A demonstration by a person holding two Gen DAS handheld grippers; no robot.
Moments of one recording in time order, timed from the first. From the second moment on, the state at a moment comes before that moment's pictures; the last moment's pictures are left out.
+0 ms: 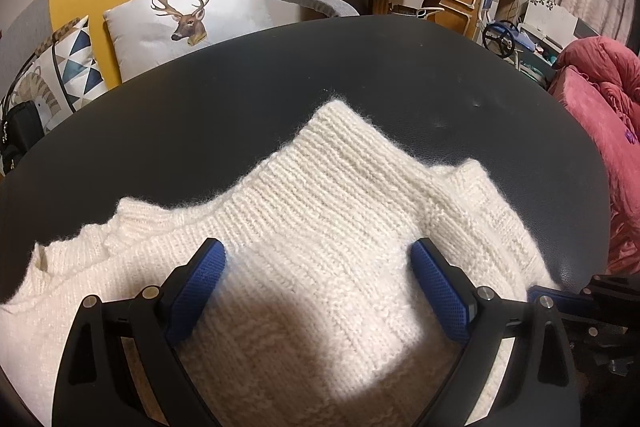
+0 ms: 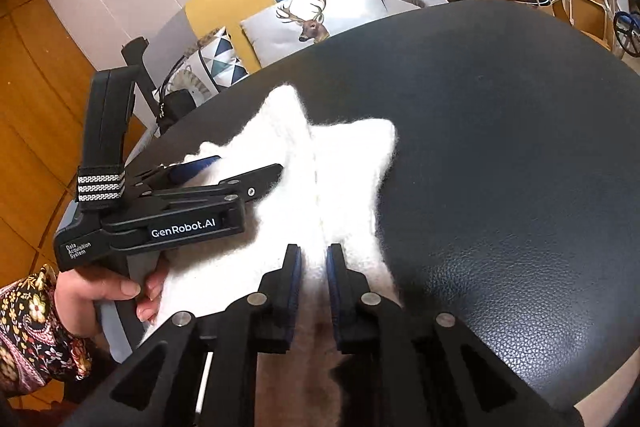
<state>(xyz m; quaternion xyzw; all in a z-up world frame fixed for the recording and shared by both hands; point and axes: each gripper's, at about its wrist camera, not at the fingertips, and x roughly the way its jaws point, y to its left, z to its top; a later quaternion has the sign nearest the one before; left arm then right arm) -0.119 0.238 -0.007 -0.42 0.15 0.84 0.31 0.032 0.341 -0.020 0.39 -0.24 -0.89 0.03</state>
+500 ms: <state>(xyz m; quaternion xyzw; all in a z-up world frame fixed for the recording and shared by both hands) -0.113 0.138 0.030 -0.39 0.11 0.89 0.22 -0.024 0.304 0.045 0.36 -0.20 -0.91 0.07</state>
